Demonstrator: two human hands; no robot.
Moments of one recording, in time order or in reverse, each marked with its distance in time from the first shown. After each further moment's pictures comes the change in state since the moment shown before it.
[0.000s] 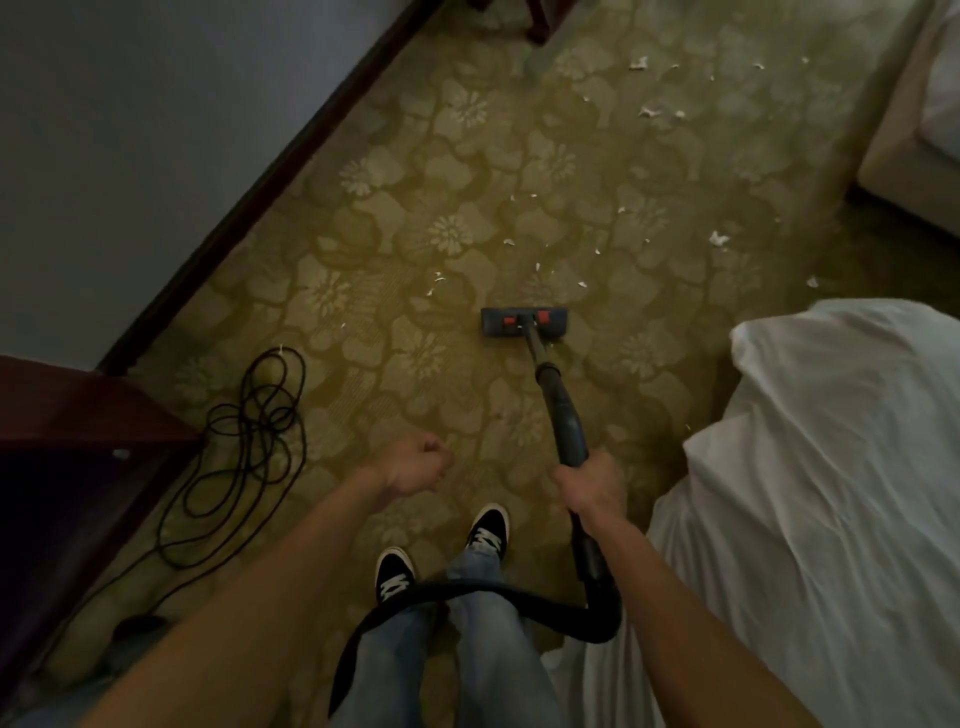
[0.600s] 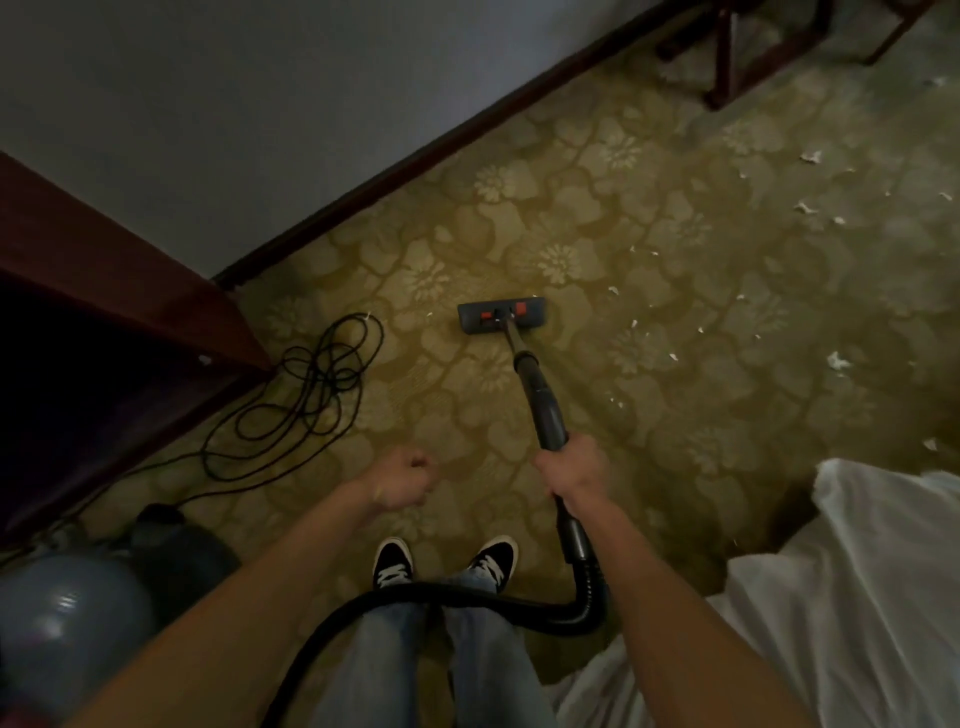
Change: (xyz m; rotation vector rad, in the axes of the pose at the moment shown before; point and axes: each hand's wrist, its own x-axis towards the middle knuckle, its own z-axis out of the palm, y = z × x) left_hand -0.021 -0.061 -0.046 -0.272 0.212 -0.112; right_hand 0.013 -0.119 0.067 -0.291 -0.202 -0.295
